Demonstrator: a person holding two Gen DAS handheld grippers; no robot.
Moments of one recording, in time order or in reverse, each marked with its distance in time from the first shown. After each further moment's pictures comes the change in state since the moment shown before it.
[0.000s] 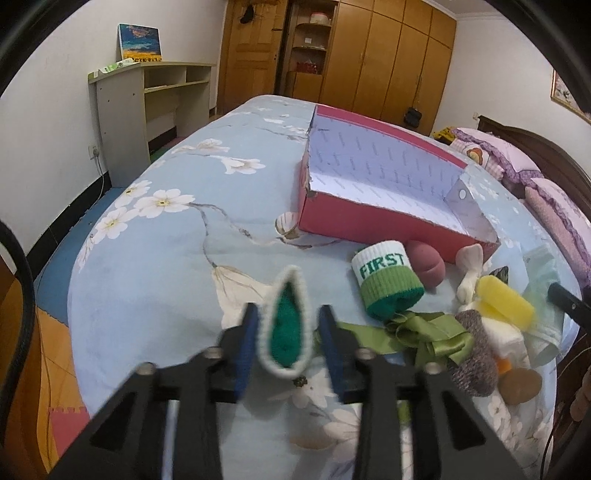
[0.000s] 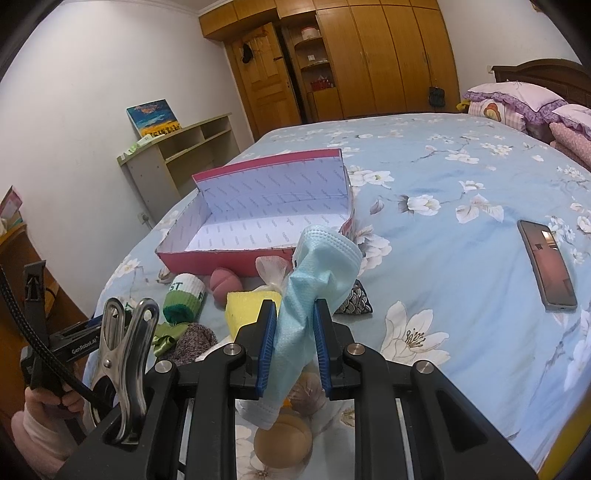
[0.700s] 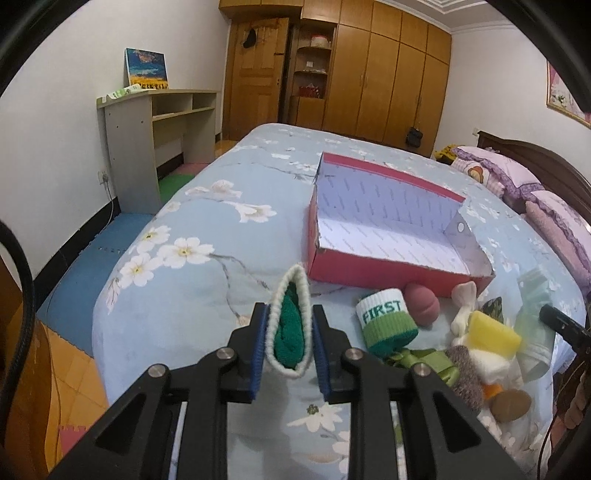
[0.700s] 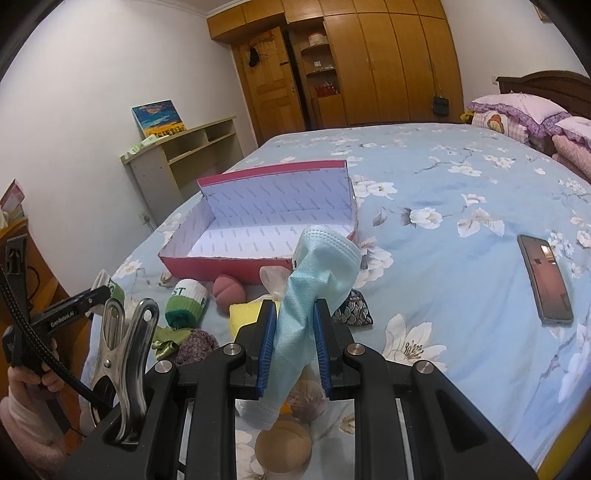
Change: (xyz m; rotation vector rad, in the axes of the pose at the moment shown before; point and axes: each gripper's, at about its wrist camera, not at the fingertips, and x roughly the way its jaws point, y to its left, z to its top) left arm -0.031 0.006 0.027 0.017 -0.107 0.026; right arm -0.006 0.004 0.003 -0.035 -0.027 -0.003
